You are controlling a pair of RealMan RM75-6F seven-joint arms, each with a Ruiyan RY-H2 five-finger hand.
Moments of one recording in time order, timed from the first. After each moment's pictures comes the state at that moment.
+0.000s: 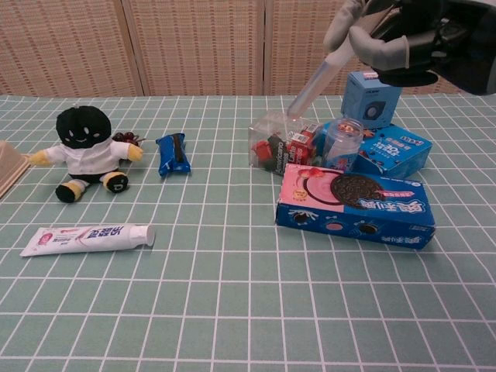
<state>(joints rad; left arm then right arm) -0.01 -0.92 -0.03 -1.72 1.56 1.59 -0.20 0.54 -1.35 0.24 -1.91 -1.36 1.16 0.37</state>
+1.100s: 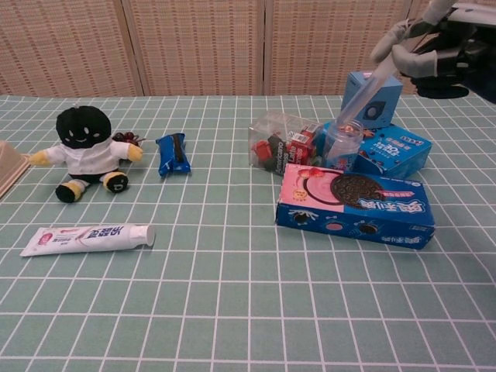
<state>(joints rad) -0.01 -0.92 -0.02 -1.73 1.57 1.59 -0.21 0.52 -1.36 0.30 -1.82 -1.14 1.11 0.39</state>
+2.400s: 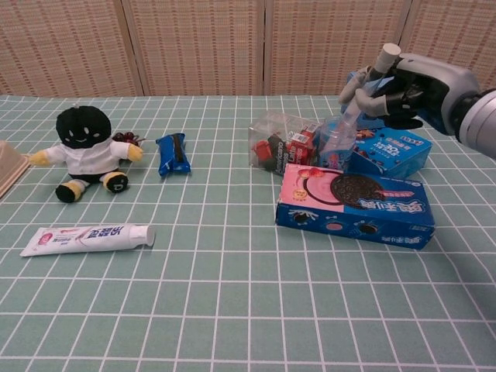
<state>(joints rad) -0.01 -0.91 -0.03 -1.73 1.56 1.59 -0.23 0.60 -1.53 0.33 -1.61 -1.04 1.01 0.28</state>
